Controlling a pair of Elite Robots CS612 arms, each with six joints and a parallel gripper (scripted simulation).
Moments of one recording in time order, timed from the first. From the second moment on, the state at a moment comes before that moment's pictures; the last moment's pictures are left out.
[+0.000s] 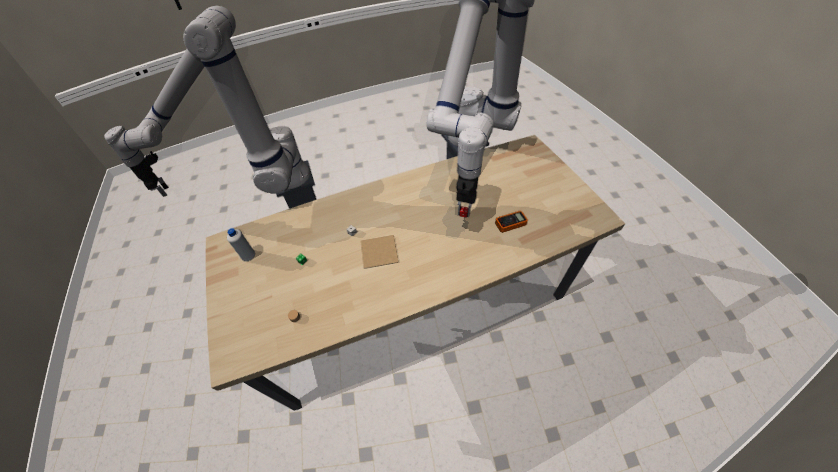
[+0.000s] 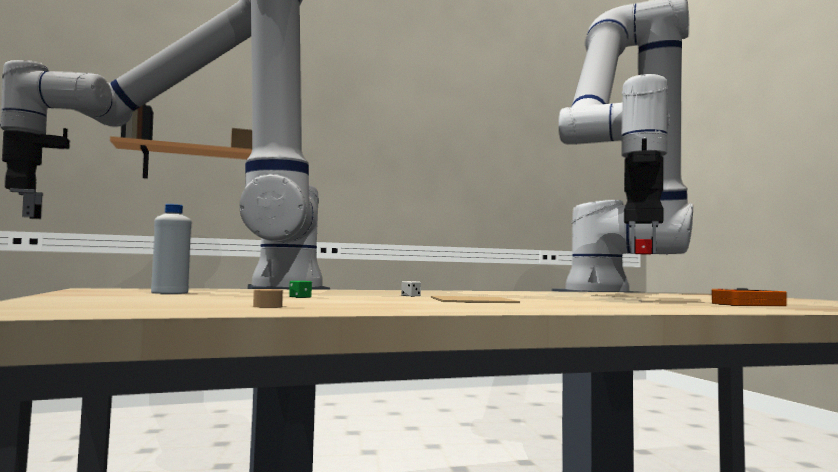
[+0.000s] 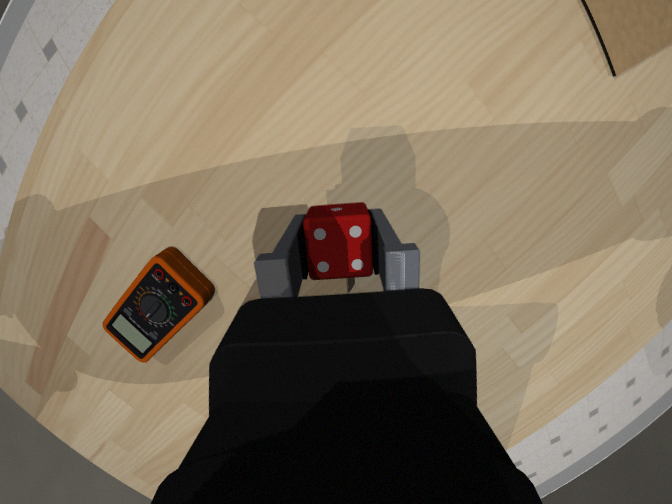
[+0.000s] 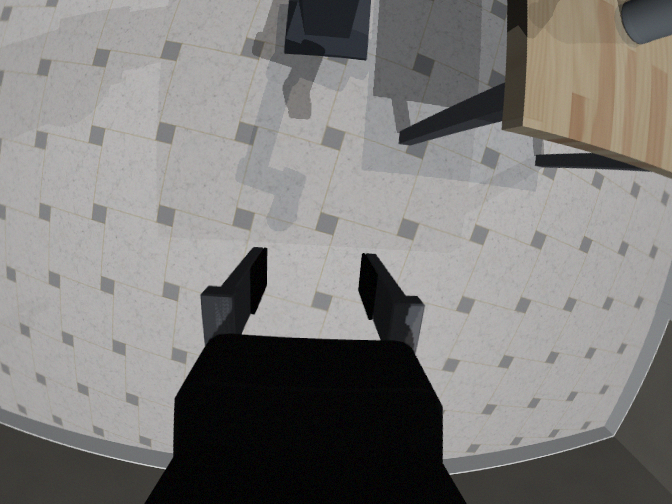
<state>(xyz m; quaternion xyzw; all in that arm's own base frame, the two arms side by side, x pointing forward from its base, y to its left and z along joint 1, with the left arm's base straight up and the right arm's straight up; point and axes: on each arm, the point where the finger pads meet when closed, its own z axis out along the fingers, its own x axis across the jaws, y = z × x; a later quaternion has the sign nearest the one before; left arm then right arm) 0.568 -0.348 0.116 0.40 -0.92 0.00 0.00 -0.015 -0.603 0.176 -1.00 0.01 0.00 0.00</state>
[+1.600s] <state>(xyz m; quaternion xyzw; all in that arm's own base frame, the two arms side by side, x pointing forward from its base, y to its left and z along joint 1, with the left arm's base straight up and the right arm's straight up) 0.566 -0.359 0.117 0.20 -0.98 0.00 0.00 -0.015 -0.603 0.176 -1.00 0.01 0.00 0.00</state>
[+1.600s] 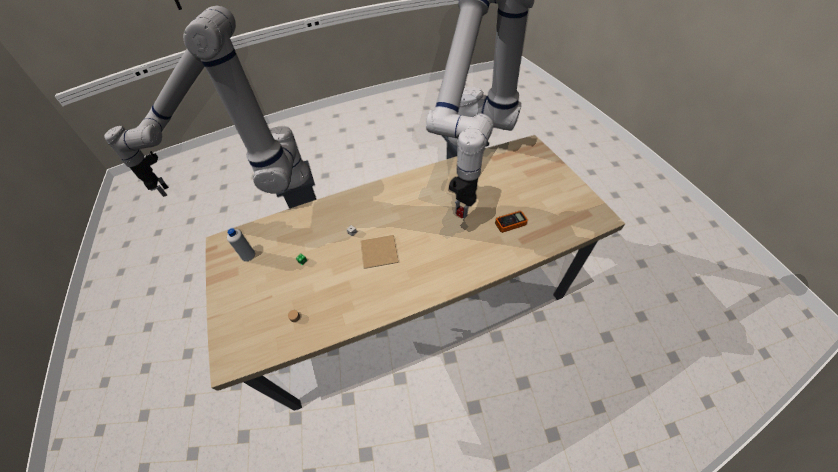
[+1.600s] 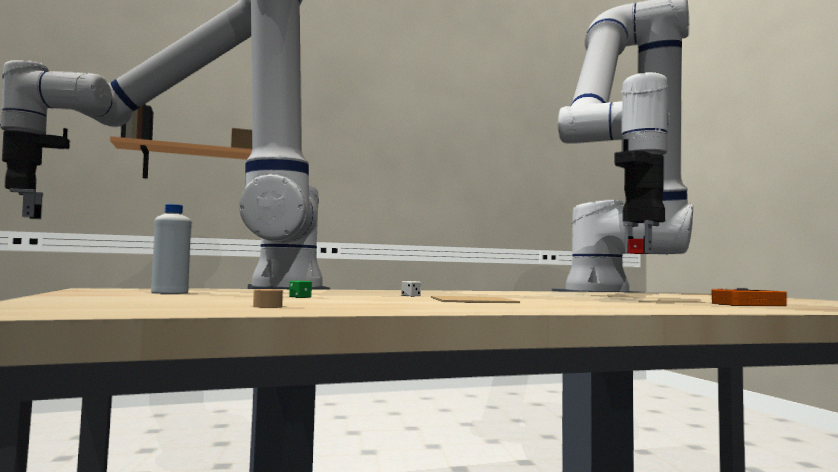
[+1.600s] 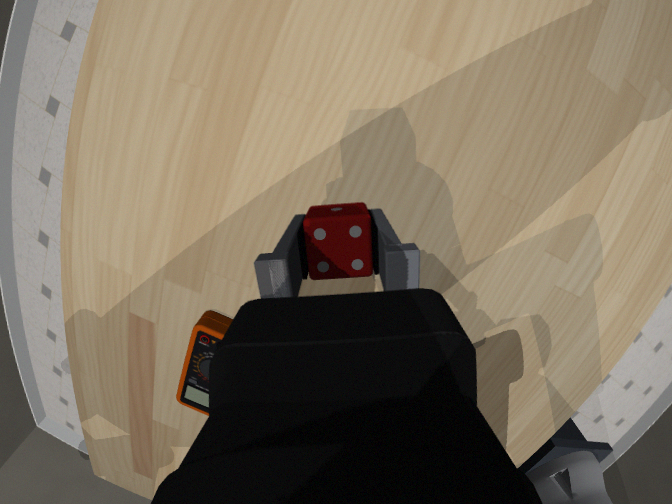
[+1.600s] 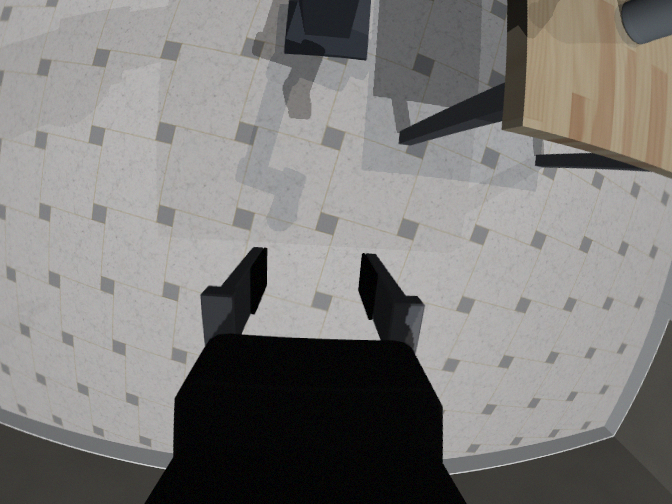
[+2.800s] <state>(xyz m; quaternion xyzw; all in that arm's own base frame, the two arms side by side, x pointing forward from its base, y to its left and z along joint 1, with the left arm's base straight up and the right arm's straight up) 0.557 -0.368 0.111 -0.37 -0.93 0.00 0.00 -0.015 -0.603 0.176 -1.00 0.01 0.00 0.00</state>
